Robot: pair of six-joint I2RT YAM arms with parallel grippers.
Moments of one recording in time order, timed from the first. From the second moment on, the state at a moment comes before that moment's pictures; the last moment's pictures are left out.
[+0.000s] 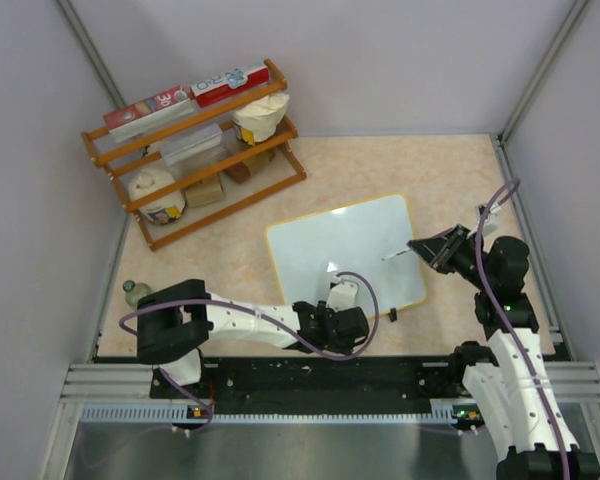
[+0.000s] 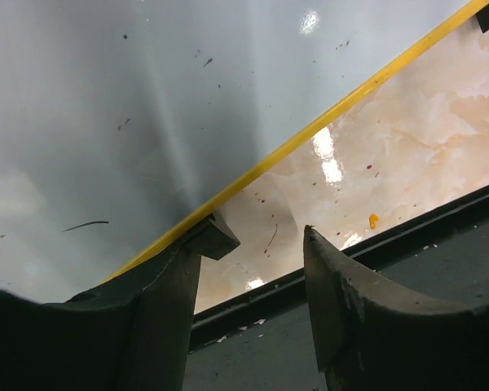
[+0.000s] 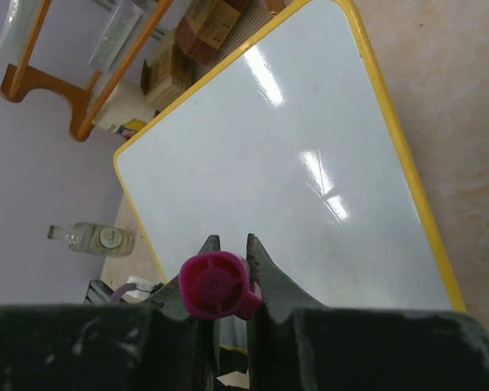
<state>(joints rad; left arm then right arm) -1.38 1.67 0.93 -0.36 -0.35 -0.99 -0.03 0.60 0.49 -0.14 -0.60 0.69</state>
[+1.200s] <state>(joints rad) -1.09 1.22 0.97 -0.43 -0.16 -0.45 -0.03 0.60 0.50 -0.14 -0.68 0.64</state>
